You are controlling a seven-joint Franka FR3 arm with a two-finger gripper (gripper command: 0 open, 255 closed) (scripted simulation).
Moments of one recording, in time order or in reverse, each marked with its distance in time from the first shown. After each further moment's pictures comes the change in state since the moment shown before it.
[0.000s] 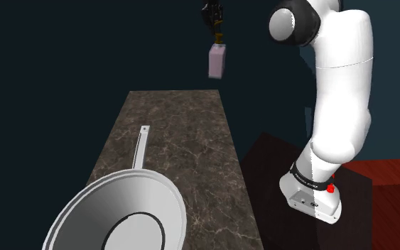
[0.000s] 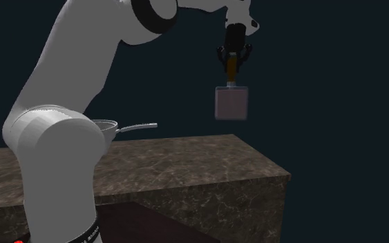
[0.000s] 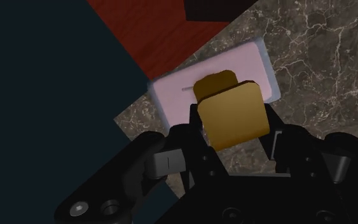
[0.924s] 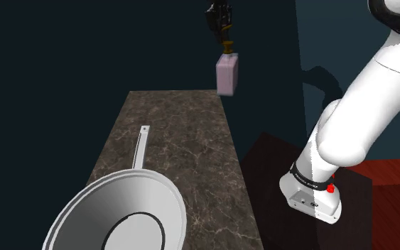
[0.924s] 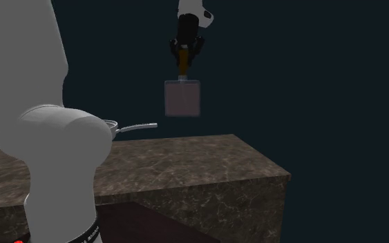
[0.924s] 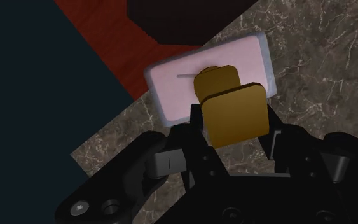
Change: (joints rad) arm 0.185 -0.555 0.111 -0.689 -0.020 0.128 0.283
